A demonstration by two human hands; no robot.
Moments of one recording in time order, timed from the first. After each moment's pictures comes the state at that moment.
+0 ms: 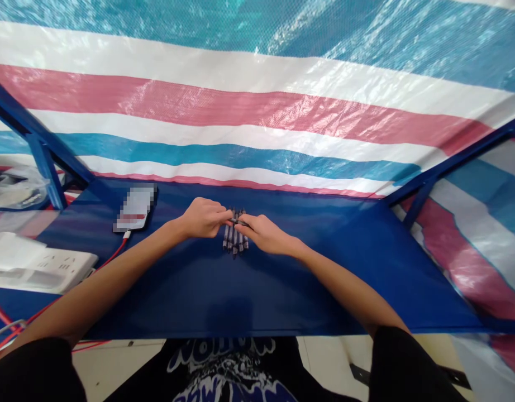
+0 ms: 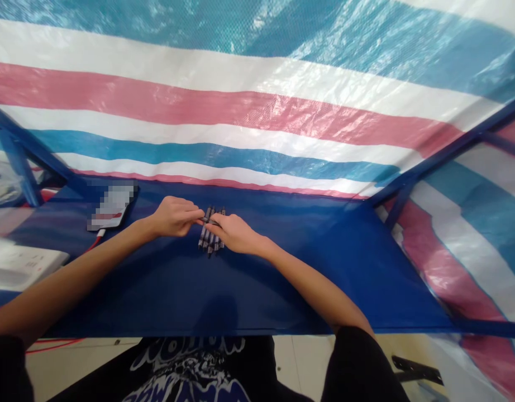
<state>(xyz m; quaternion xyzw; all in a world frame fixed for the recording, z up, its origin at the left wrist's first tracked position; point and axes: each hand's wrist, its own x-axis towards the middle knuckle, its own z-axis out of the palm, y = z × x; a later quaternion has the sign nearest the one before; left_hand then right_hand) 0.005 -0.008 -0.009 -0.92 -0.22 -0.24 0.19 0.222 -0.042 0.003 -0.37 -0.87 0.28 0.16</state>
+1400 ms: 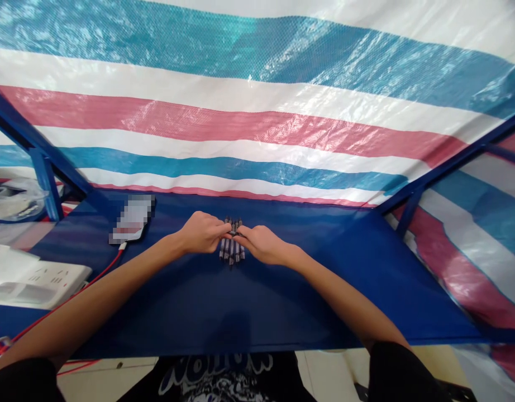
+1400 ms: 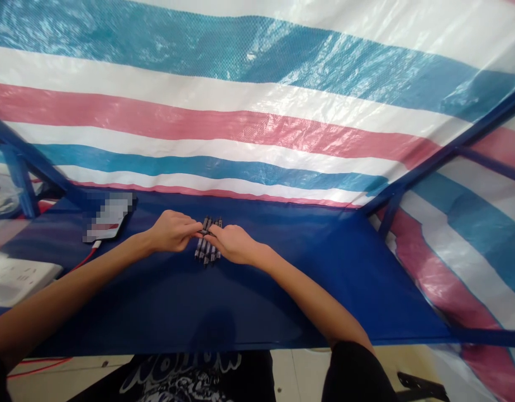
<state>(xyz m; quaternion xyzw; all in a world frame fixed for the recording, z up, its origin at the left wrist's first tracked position) 0.014 -0.023 0.003 -0.93 -0.23 -0.22 0.19 0.227 -0.045 0.011 -0.38 -0.91 0.15 0.08</state>
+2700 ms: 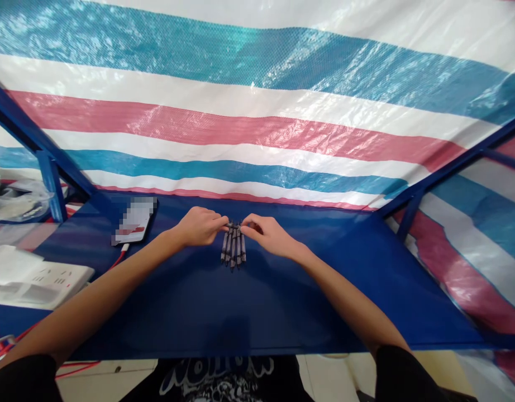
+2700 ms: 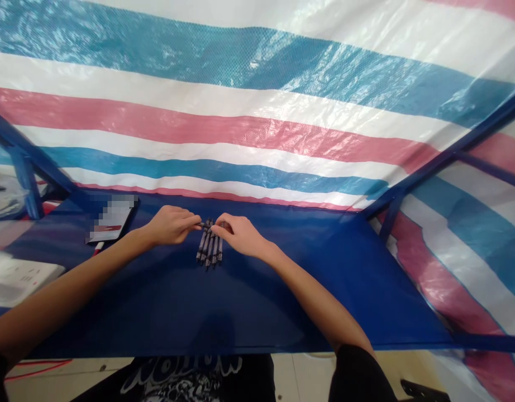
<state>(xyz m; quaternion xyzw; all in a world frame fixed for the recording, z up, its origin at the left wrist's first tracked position) 0.001 -0.008 0.004 -0.92 -0.25 -0.20 0.21 0.238 -0.033 0.018 -0.40 -0.82 0.33 0.25</state>
